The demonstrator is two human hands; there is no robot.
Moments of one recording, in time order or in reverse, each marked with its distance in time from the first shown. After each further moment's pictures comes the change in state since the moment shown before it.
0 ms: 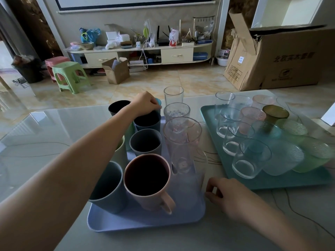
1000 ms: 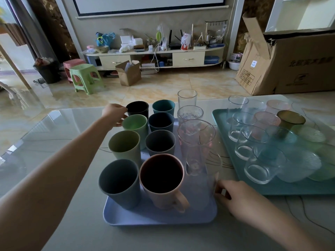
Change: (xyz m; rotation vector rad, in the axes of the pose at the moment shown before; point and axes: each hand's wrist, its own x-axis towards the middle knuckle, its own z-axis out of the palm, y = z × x) left_hand -0.049 -0.093 -0.048 -0.486 0.233 -0.537; right_hand 0.005 0.000 0.007 0.012 0.062 -0.067
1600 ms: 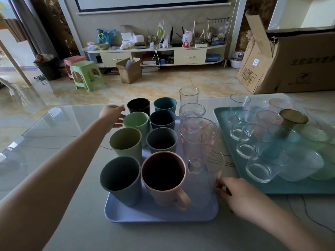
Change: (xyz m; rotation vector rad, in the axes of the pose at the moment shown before) left_hand -0.011 -0.014 -0.008 -0.130 -0.001 -0.030; right_hand 0.002 -0.004 -0.001 -0.009 -0.015 0.044
